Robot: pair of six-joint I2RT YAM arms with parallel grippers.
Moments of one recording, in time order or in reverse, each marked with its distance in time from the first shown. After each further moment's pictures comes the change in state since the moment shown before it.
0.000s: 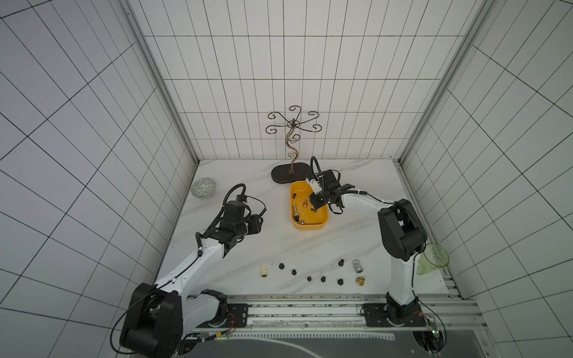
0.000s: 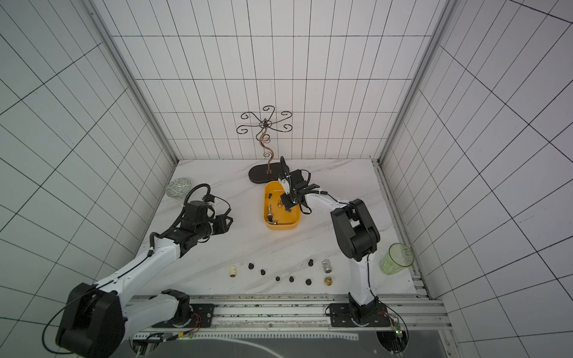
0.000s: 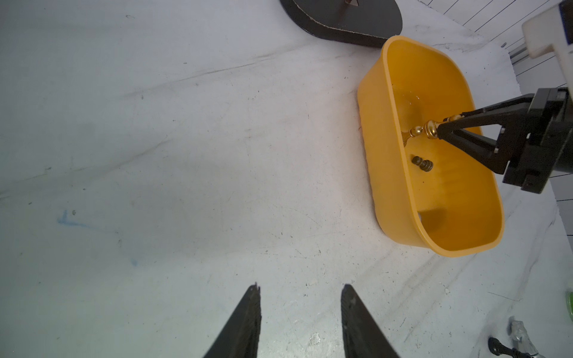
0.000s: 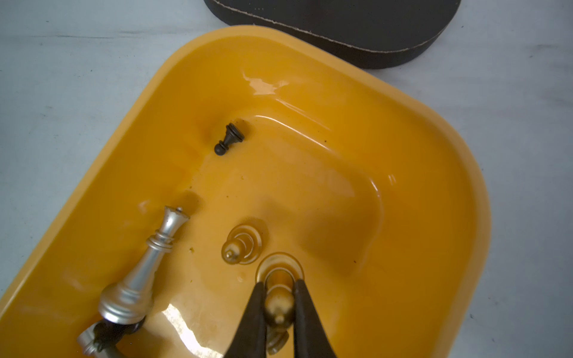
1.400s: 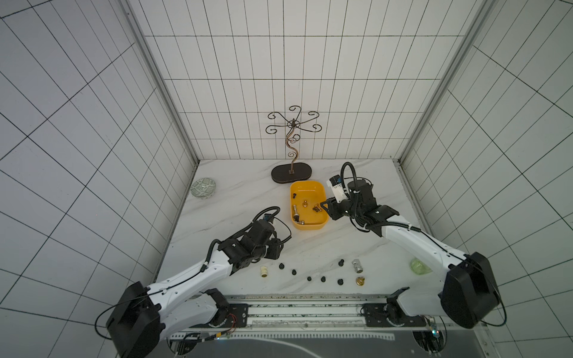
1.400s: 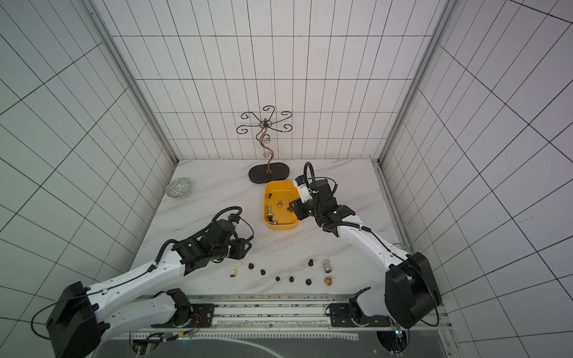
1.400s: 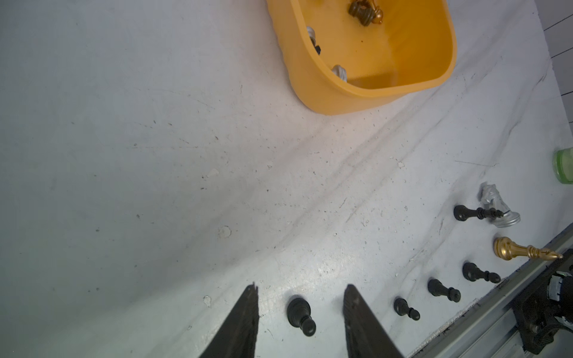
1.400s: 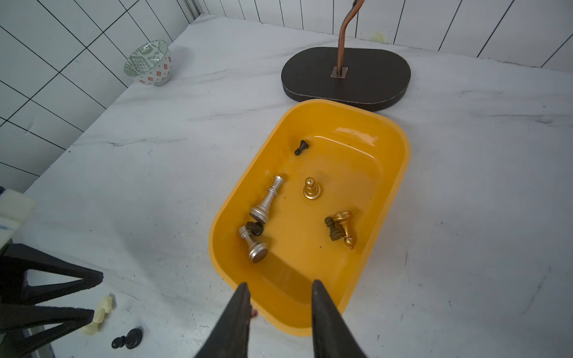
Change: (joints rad) left arm -0.484 -0.071 -0.019 -0.193 -0.144 -0.145; right arm -0.010 -0.687 -0.510 0.114 -0.164 0.156
